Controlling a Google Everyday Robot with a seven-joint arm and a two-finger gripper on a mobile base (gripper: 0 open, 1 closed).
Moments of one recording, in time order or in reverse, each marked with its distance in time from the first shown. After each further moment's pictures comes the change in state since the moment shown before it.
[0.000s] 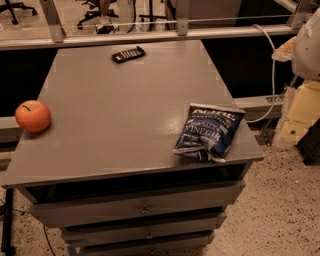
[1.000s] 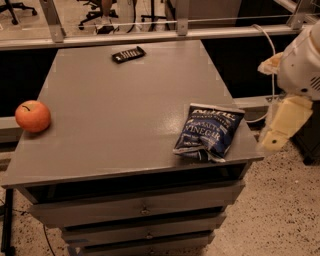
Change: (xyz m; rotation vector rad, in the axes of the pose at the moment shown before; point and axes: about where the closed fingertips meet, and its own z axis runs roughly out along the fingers) arm -0.010 0.006 0.027 -0.030 -0.094 0.008
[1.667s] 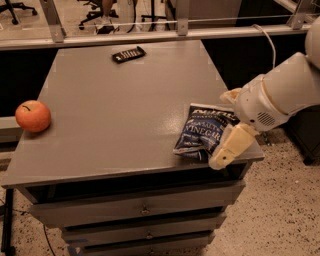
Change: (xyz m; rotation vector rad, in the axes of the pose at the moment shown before) arm -0.039 0.013 0.097 -0.099 -0.263 0.077
